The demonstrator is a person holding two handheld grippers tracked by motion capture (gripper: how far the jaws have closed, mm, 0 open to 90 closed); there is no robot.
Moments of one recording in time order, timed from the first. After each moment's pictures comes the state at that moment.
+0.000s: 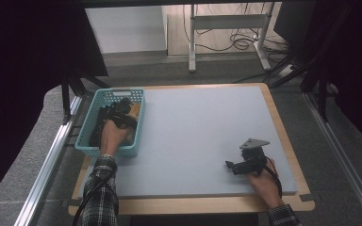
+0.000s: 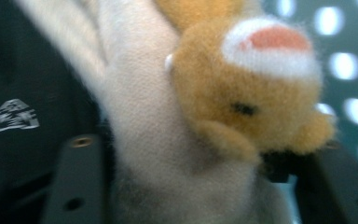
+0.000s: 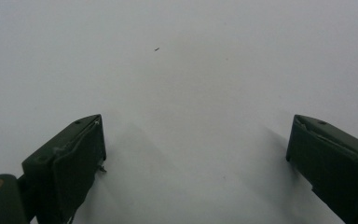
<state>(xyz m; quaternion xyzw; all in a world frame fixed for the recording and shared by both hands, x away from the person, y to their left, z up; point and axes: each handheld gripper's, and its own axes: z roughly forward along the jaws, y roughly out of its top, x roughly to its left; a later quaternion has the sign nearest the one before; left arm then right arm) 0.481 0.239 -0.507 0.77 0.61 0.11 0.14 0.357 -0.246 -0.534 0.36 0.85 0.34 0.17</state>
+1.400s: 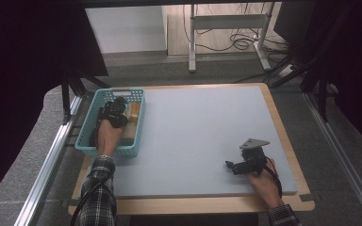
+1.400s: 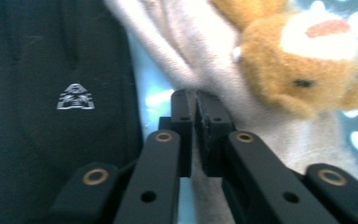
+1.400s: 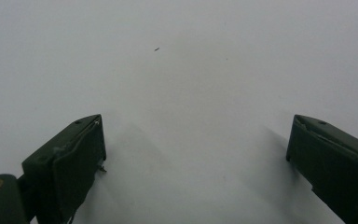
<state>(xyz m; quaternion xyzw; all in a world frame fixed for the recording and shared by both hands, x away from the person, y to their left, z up) 0.472 0.252 -0.497 0.76 0.62 0.14 0.15 0.357 -0.246 -0.534 0.36 0.85 0.34 0.17</state>
